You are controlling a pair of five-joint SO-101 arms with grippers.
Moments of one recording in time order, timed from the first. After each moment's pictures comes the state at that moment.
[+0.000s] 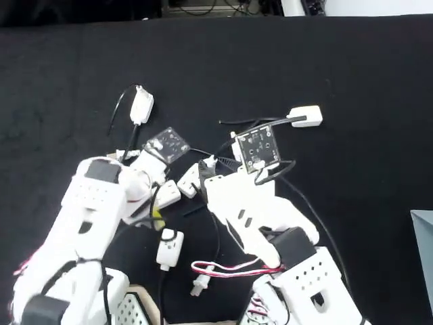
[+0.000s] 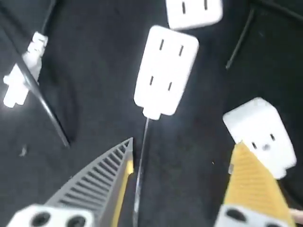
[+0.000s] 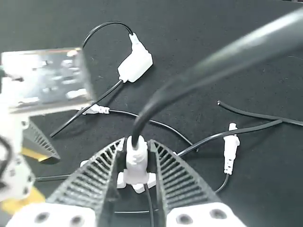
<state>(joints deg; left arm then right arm) 7.3 -31.9 49.5 68.8 -36.2 -29.0 -71.2 68.1 44.6 -9.8</state>
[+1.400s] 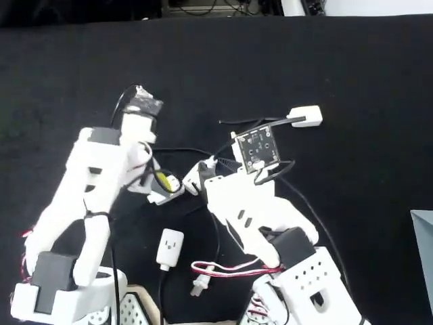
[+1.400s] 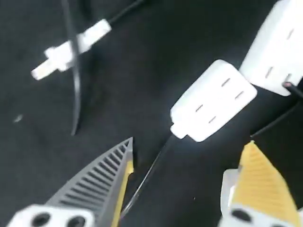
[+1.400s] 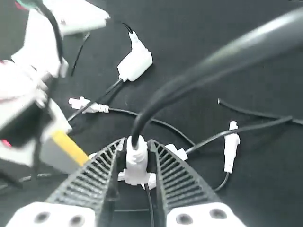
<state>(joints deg) 3.3 -13.2 32.1 71.7 -10.8 -29.0 -71.2 69.1 44.6 -9.8</state>
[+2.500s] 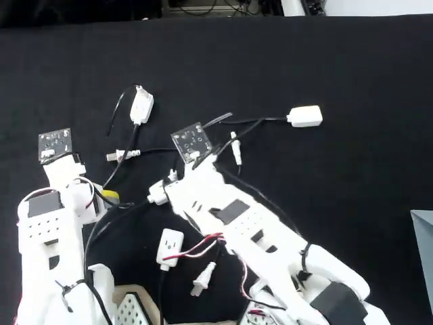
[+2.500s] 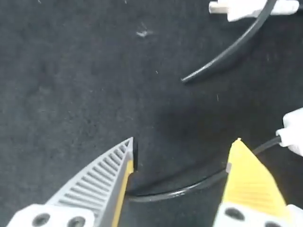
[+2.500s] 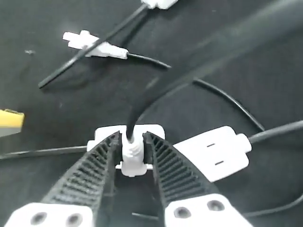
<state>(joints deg) -22.1 -47.3 64.2 61.4 -4.1 -39.0 -26.2 67.2 12.3 -9.8</state>
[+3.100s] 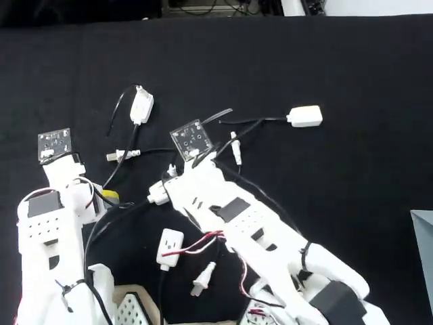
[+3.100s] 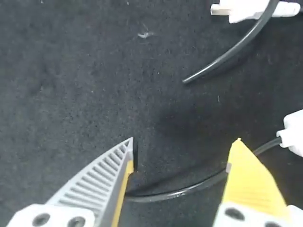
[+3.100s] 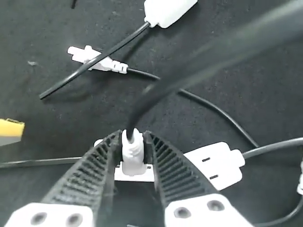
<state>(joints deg) -22.2 -47.3 64.2 61.2 -4.1 -38.3 -24.8 66.9 10.2 -7.3</state>
